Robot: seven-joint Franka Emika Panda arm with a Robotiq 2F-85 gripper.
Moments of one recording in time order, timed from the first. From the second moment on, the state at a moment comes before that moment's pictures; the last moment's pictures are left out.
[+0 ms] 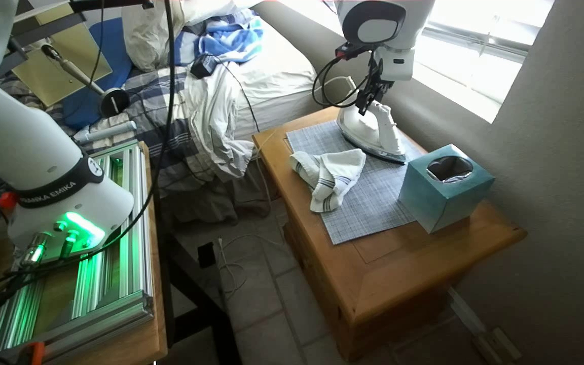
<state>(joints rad) -0.01 0.93 0.01 -1.44 0.43 2.33 0.94</state>
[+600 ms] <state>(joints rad) -0.01 0.93 0.01 -1.44 0.43 2.33 0.95</state>
